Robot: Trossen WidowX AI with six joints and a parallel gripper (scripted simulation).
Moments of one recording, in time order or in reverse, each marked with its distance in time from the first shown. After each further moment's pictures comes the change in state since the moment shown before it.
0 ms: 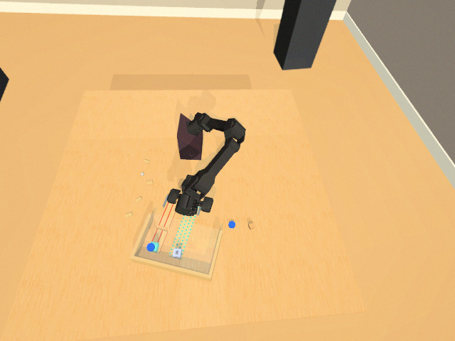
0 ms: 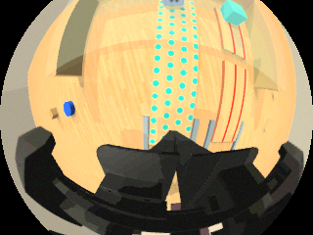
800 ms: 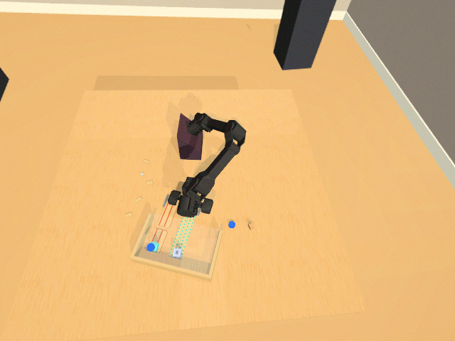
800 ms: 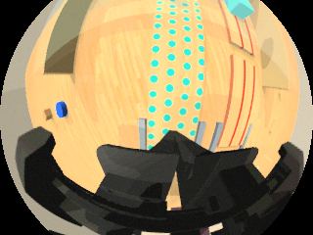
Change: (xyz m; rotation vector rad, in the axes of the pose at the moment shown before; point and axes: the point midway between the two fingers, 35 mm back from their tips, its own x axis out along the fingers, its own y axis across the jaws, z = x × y) arm 0.019 0.000 -0.003 0.001 0.005 0.002
